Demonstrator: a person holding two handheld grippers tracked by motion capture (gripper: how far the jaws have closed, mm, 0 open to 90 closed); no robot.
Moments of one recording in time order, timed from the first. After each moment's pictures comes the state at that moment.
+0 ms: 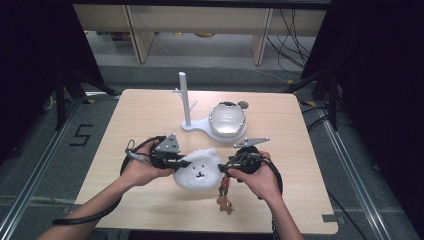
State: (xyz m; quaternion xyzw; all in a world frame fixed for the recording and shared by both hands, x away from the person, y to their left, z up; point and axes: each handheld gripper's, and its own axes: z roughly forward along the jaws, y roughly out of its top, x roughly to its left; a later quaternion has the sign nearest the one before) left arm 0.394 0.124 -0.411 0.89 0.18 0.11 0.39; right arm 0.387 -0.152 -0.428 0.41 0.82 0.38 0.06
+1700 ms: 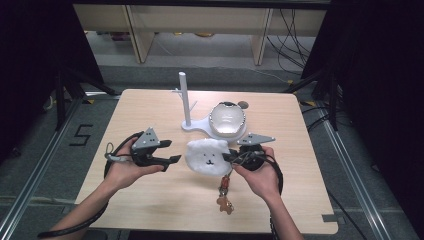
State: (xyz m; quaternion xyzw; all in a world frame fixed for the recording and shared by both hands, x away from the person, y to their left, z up) left arm 0.391 0.168 -0.408 0.83 0.26 0.17 0.47; right arm 0.384 -0.156 -0.413 0.39 0.80 0.43 0.13
